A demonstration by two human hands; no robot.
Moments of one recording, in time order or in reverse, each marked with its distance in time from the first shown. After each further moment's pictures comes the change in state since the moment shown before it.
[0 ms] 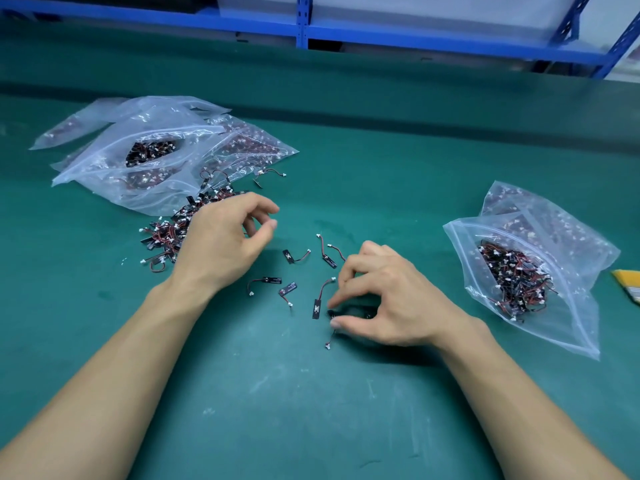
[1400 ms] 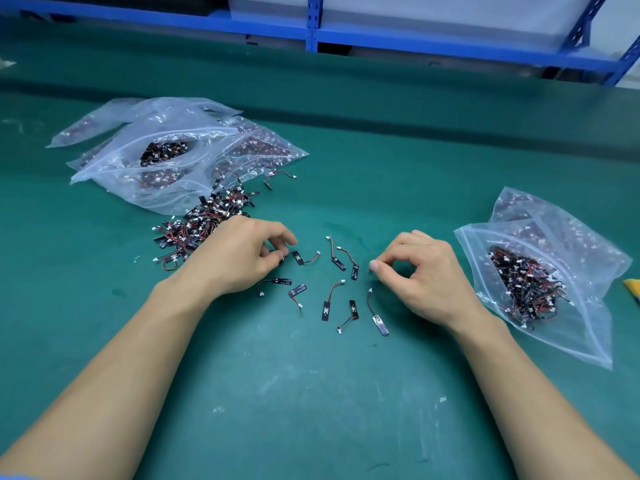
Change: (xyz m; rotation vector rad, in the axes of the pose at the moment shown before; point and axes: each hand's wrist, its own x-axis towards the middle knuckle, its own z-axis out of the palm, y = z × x) left_hand 0.001 -0.005 -0.006 0.090 -0.436 -0.062; right_hand -0.003 0.032 0.000 0.052 0.364 0.265
